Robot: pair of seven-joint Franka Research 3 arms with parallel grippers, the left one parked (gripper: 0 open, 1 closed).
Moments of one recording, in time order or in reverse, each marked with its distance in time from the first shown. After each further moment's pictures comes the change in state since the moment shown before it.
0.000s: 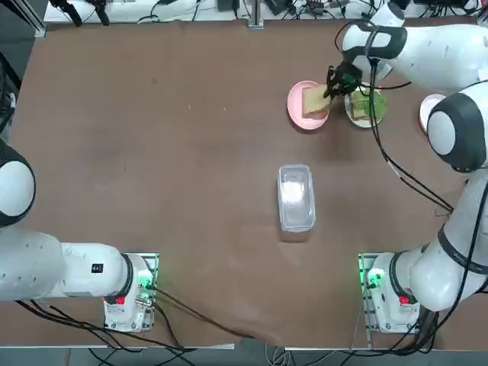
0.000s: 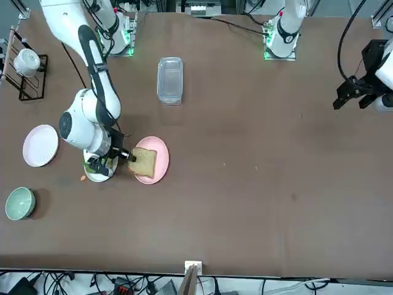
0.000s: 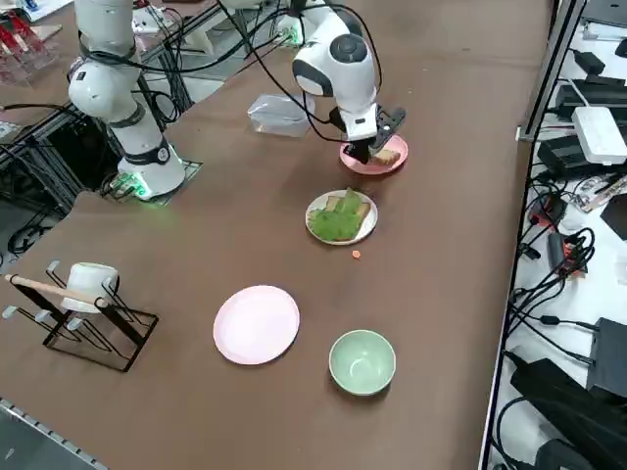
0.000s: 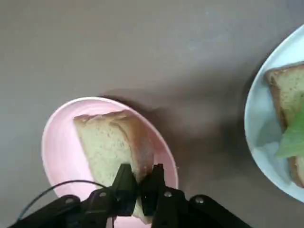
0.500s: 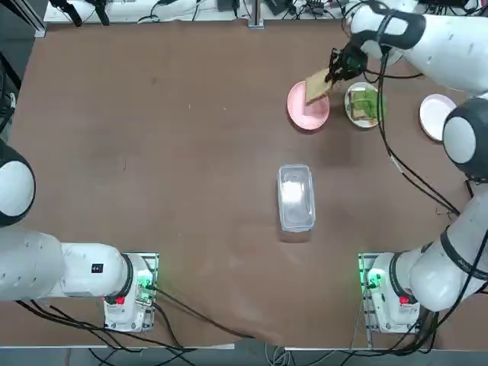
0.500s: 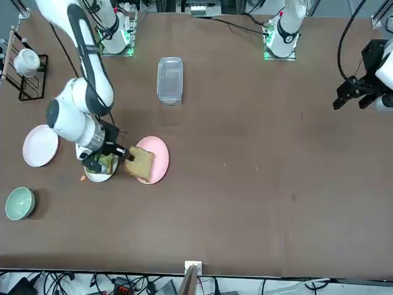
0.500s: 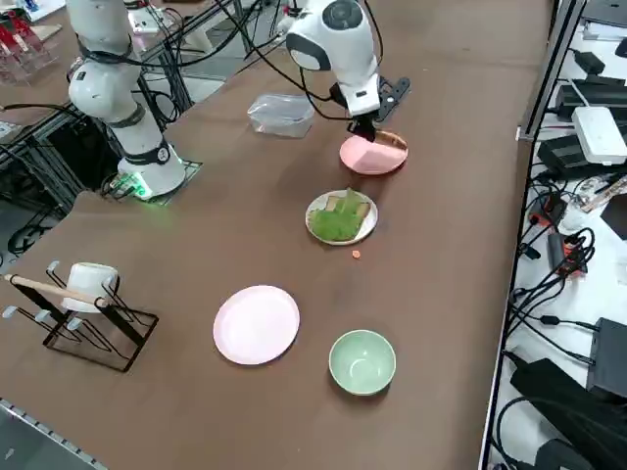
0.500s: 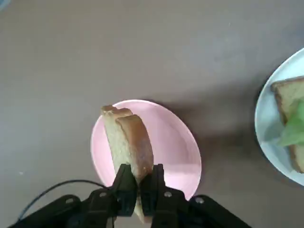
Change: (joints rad) arm -0.006 -0.118 -0.015 0.006 0.002 -0.059 0.006
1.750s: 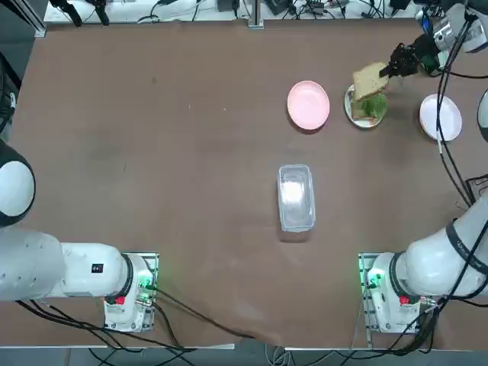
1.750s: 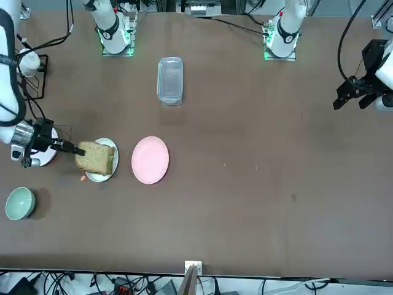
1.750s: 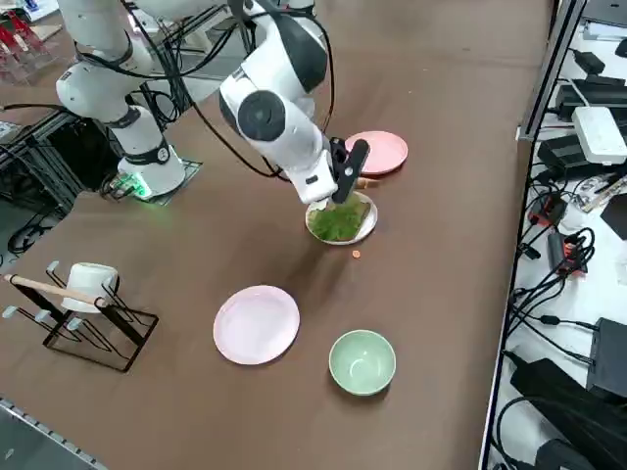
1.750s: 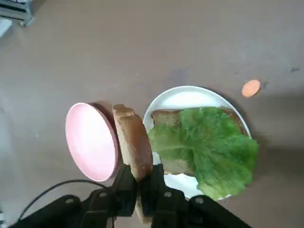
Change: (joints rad) arm -0.447 0.078 -0.037 0.093 0.176 -0.375 -0.635
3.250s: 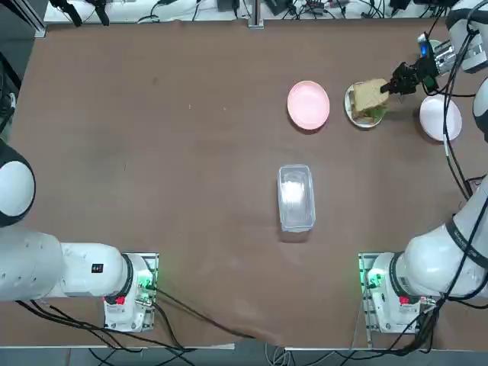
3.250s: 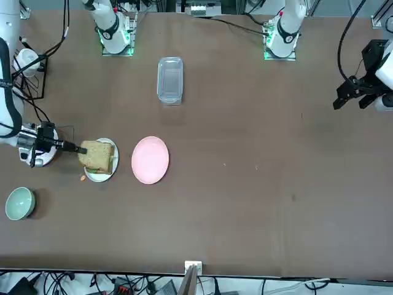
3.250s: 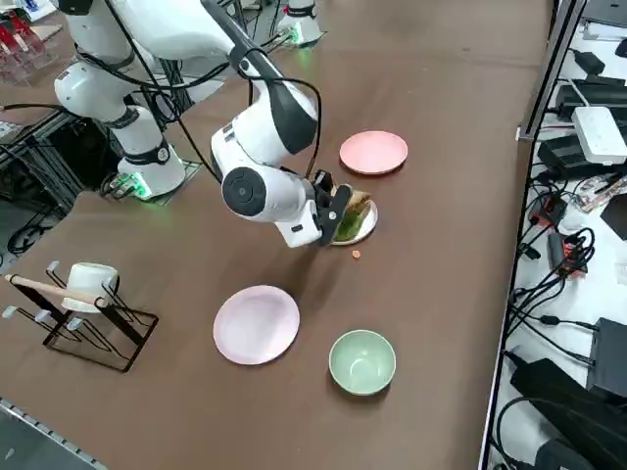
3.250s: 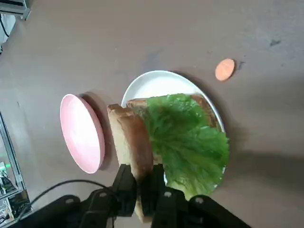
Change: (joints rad) arm -0.094 0.115 0.003 0.013 0.073 -0.074 -0.142
